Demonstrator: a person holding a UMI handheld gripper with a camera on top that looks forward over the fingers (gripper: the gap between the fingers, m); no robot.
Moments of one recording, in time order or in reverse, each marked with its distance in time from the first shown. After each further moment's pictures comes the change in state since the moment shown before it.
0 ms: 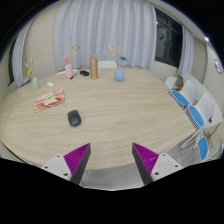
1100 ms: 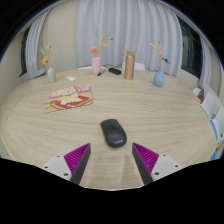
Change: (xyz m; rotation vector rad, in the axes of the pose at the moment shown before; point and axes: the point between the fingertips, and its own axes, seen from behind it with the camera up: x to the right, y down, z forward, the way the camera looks) arm -0.180 -0.030 0.142 0.053 -0.164 -0.112
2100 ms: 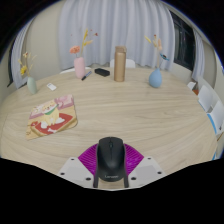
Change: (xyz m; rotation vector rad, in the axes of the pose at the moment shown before) arm 0.020 -0.072 0.088 -0.044 0.101 0.100
